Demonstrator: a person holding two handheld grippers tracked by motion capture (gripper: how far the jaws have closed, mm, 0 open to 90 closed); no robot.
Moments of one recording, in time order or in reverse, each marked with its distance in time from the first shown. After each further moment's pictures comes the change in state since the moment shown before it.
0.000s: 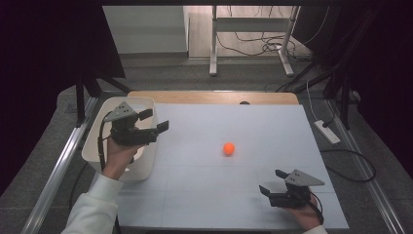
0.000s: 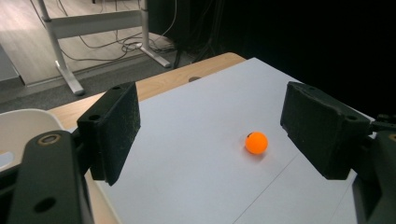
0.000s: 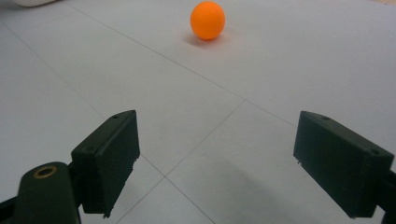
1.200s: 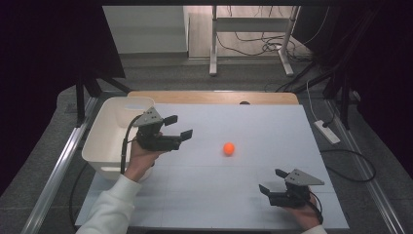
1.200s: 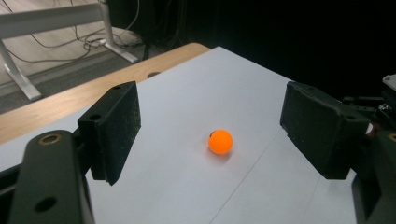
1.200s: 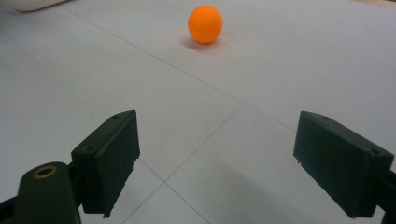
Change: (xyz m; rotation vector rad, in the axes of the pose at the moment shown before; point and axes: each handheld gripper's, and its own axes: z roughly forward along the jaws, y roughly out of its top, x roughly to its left) left arm -0.031 -0.006 0.045 0.046 -0.125 0.052; right arm 0.001 0.002 0.001 -0.005 -0.011 0.007
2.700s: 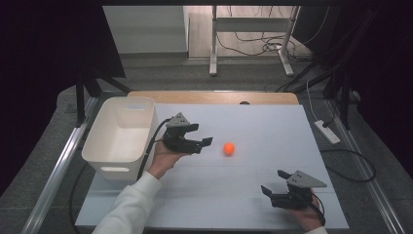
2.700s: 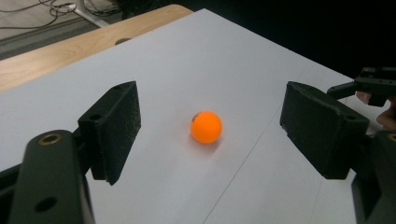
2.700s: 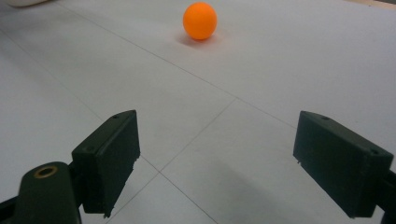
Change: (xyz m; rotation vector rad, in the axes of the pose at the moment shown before) left arm -0.008 -0.017 0.074 0.121 -0.075 -0.014; right arm 0.000 -0.003 -0.006 0.001 -0.018 -0.010
